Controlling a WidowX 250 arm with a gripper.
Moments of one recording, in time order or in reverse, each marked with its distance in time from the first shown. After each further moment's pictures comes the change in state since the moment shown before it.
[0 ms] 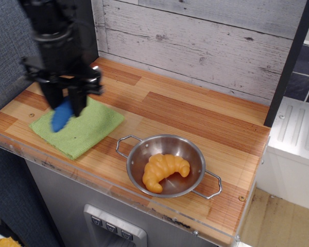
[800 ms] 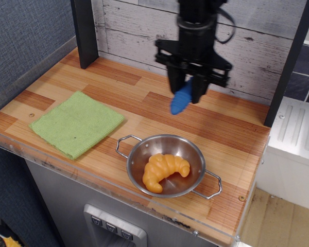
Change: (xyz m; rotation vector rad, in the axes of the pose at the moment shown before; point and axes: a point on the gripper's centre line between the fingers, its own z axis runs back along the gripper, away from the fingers) arm 0.075 -0.133 -0.012 -0.022 -0.048 -0.247
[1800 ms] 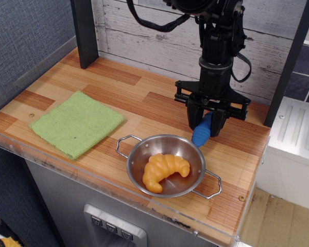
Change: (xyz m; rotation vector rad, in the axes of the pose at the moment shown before) arm -0.002 -0.022 -0.059 -0.057 0.141 0.090
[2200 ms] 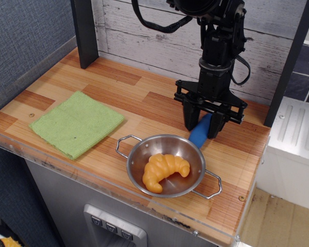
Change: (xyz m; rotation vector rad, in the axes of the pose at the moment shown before) arm -0.003 0.004 -0.004 0.025 0.047 -0.102
